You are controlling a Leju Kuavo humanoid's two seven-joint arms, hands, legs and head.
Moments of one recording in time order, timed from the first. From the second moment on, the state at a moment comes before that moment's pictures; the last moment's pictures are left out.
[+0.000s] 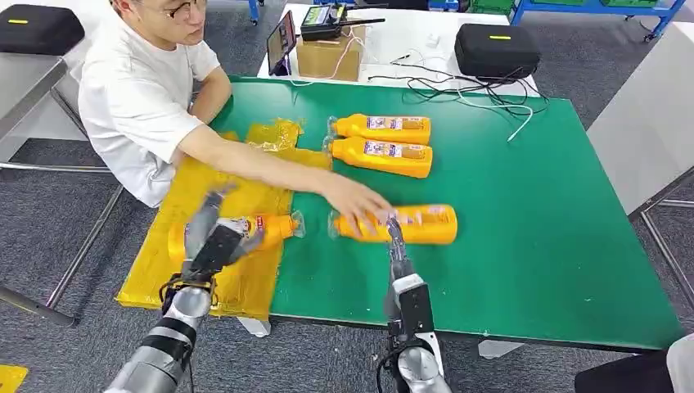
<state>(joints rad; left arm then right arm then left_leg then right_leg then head) -0.32 -0.09 -0.07 -1.03 -0.37 0.57 -0.58 -0.09 0.24 0.30 -1.13 0.10 -0.30 -0.62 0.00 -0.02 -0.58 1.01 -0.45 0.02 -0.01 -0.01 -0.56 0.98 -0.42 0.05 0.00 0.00</state>
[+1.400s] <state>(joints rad) -0.07 -0.17 -0.21 -1.54 -0.30 0.69 -0.49 -0.05 0.11 0.23 -1.20 1.30 -0.69 -0.30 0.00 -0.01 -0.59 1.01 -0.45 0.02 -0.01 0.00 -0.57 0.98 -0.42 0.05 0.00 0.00</state>
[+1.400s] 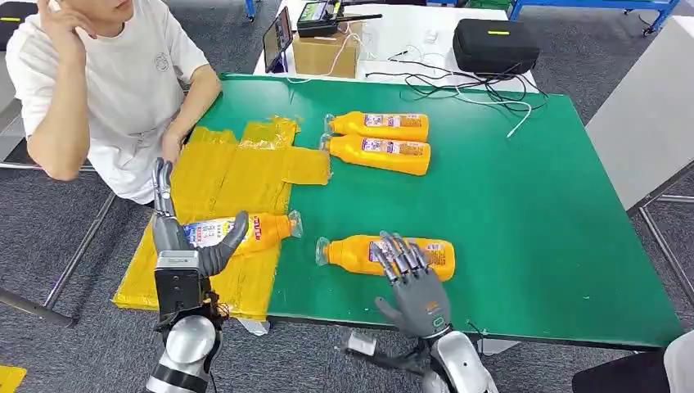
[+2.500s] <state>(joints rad) -0.07 -0.19 -0.17 -1.55 -0.37 0.70 -0.43 -0.36 0.03 0.31 -0.78 1.28 -0.44 0.10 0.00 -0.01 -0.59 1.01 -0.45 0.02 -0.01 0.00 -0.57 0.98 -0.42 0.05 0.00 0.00</state>
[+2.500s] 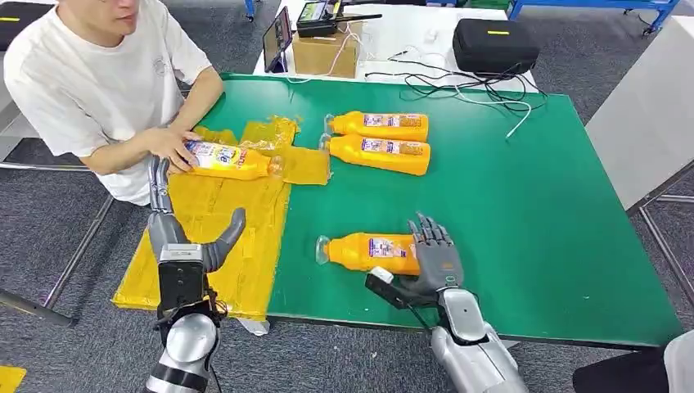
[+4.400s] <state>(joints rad) 0.17 -0.19 -0.30 -1.56 0.27 0.06 -0.47 -0.14 0.08 0.18 -1.21 0.58 -0.68 -0.48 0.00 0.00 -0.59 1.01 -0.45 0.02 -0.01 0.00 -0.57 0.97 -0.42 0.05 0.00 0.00</state>
